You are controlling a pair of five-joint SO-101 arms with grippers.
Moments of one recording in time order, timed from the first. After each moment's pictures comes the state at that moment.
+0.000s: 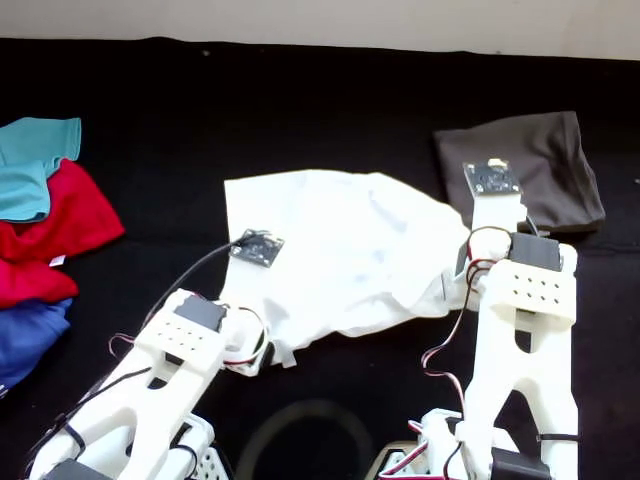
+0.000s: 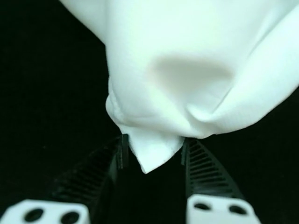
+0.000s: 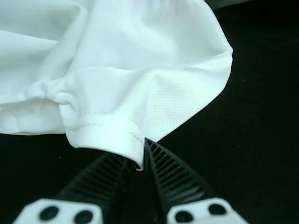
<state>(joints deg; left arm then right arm) 16.7 -36.4 69.4 53.6 1.5 6.2 -28.8 36.4 75.7 17.8</state>
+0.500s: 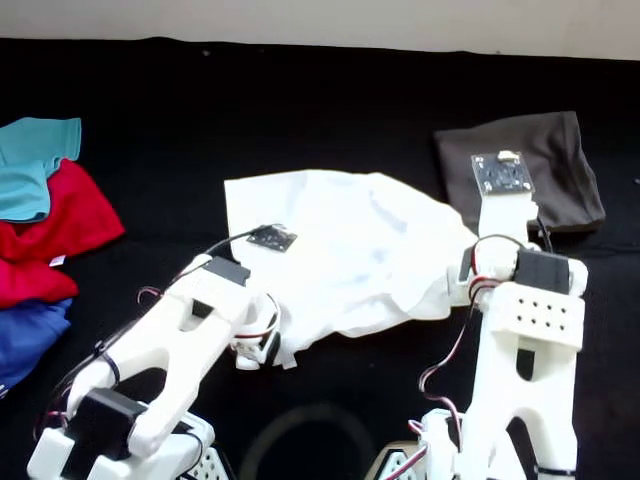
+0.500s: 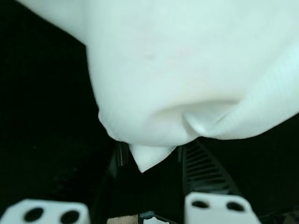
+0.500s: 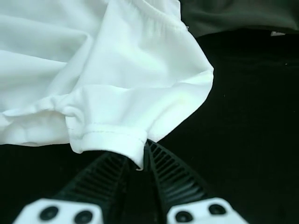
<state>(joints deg) 17.4 -14.1 54.5 58.9 1.5 6.2 -37.8 36.4 75.7 17.8</state>
